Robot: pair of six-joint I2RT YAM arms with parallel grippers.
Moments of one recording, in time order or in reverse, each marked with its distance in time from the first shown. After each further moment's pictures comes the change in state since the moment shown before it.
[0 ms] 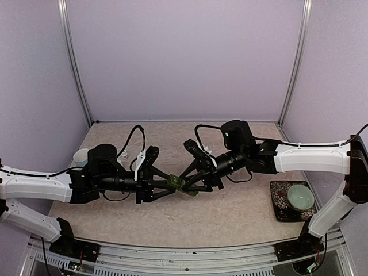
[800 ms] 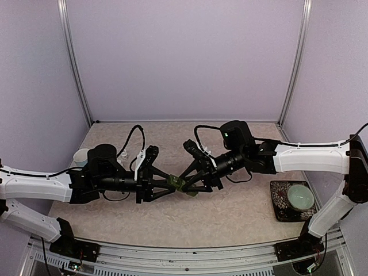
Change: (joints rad) left arm 0.000 -0.002 -0.002 0.002 -0.012 -0.010; right arm 0.000 0.006 0.000 -0.002 0.007 0.000
